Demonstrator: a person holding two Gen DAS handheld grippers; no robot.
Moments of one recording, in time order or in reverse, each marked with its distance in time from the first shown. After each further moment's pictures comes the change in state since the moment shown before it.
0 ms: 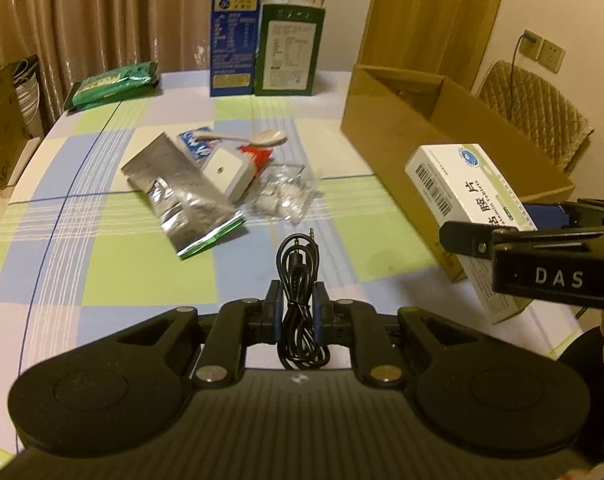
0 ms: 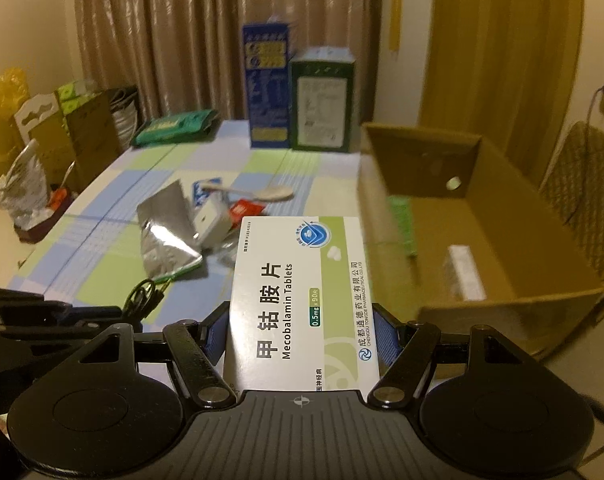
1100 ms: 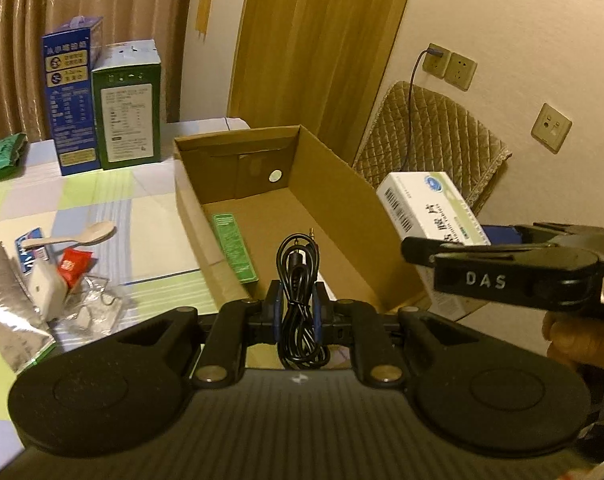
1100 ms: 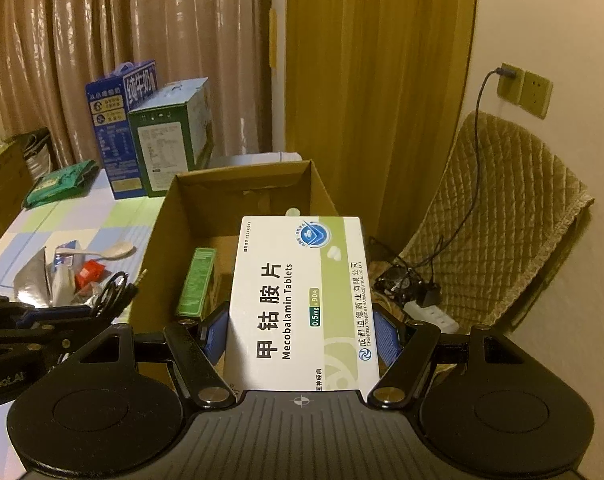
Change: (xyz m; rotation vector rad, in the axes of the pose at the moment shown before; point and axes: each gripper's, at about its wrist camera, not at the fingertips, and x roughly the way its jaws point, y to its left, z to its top) left arm 0.046 -0.164 0.096 0.092 -0.057 -0.213; right arm -0.018 -0.190 0.046 0.121 -0.022 -0.159
